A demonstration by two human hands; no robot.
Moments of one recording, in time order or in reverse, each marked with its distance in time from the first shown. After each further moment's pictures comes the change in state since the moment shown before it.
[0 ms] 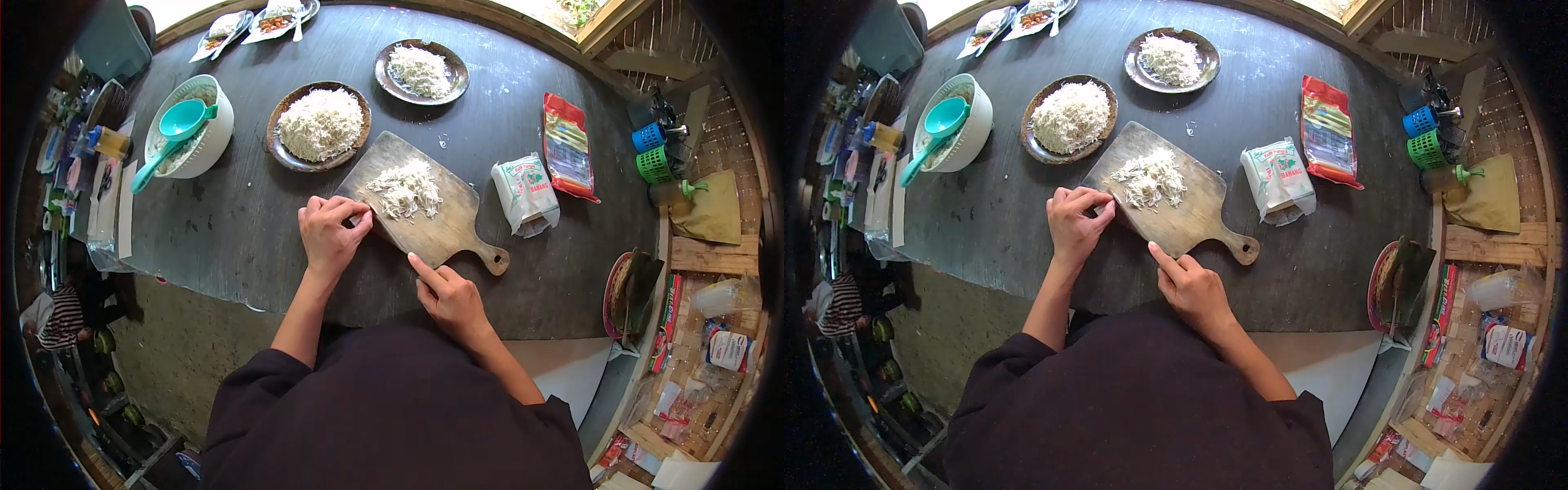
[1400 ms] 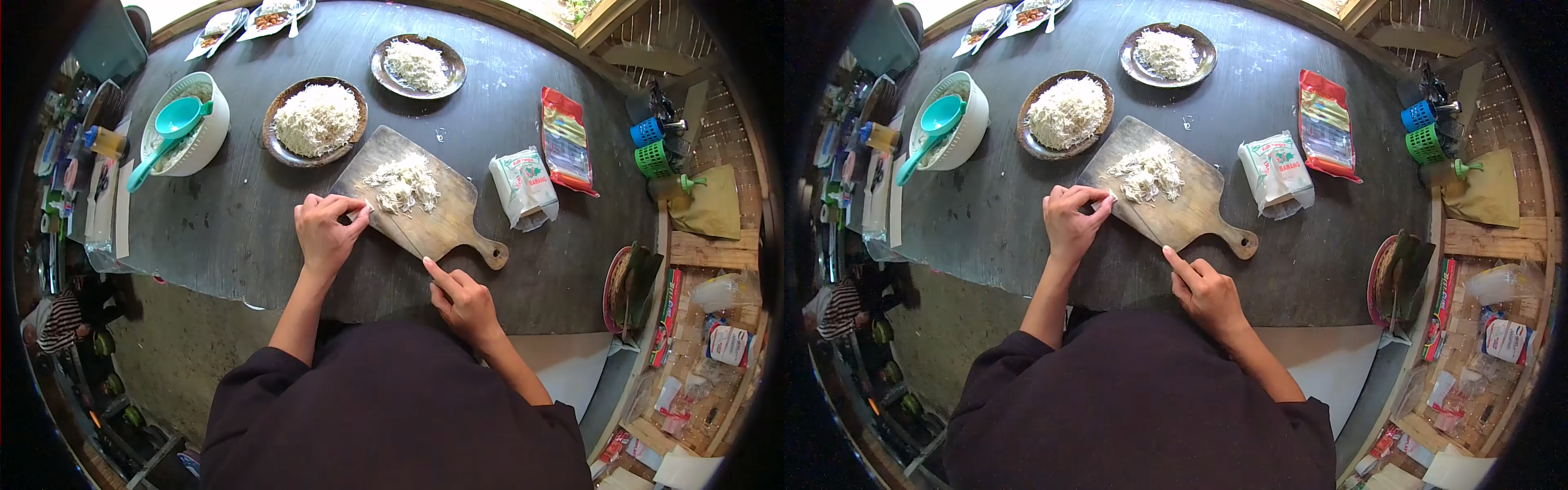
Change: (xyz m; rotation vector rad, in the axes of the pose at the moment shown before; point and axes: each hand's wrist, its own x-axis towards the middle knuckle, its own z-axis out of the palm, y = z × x) left_hand -0.002 -0.001 0.002 -0.015 0.011 -0.004; right_hand -0.021 0.010 -0.014 -0.016 0.042 -0.019
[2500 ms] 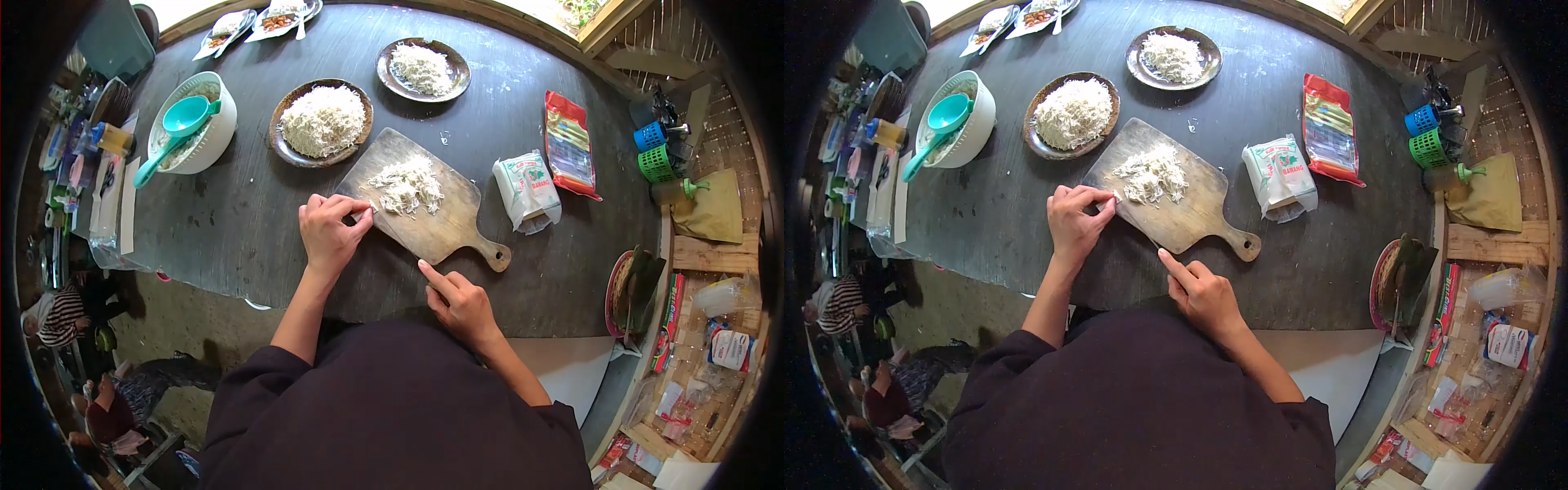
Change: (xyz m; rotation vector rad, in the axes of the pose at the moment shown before) left_hand -0.001 0.001 -0.004 0.030 -0.013 0.002; right_hand 0.002 -0.002 0.006 0.041 -0.014 -0.021
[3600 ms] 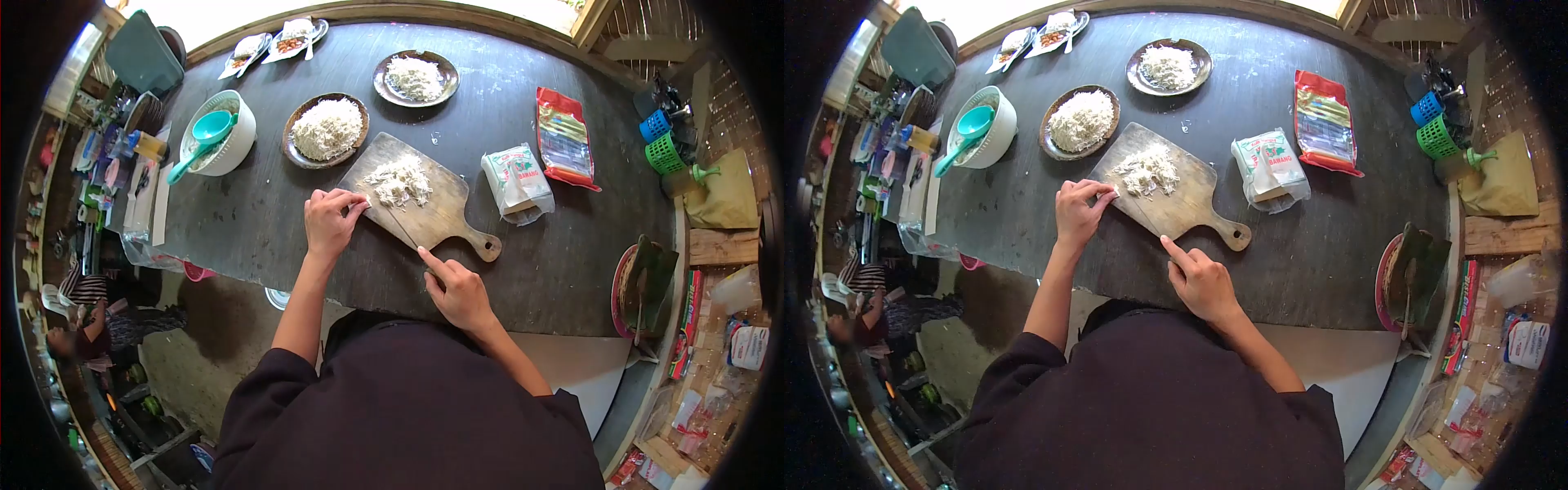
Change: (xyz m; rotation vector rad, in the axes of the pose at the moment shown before) left_hand 0.000 0.008 -0.002 0.110 -0.047 0.023; right_hand -0.010 0.014 -0.012 0.095 0.008 0.035
